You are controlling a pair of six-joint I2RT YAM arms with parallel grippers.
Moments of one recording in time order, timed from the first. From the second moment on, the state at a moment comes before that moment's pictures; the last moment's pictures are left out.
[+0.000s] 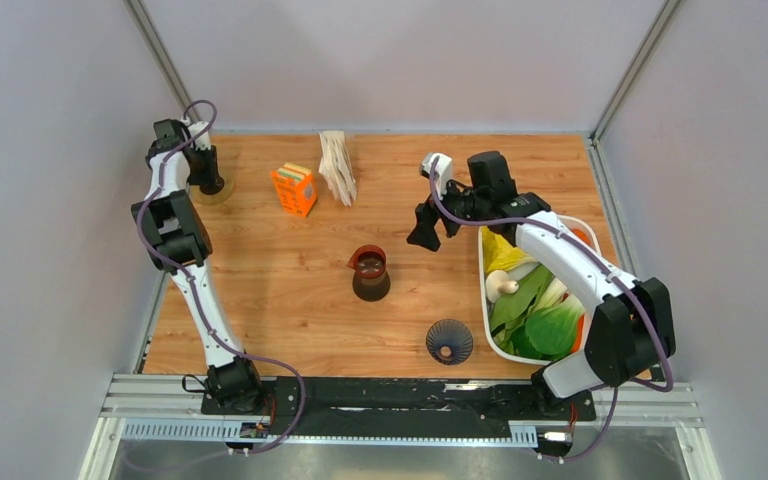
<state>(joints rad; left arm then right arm) 0.38 2.42 2.11 -0.63 0.28 0.29 0.46 1.47 1.20 -0.37 -0.63 -0.23</state>
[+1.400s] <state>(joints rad) 0.34 1.37 1.66 -1.13 0.77 0.31 0.69 0.96 1.07 -0.27 -0.60 -0.84</state>
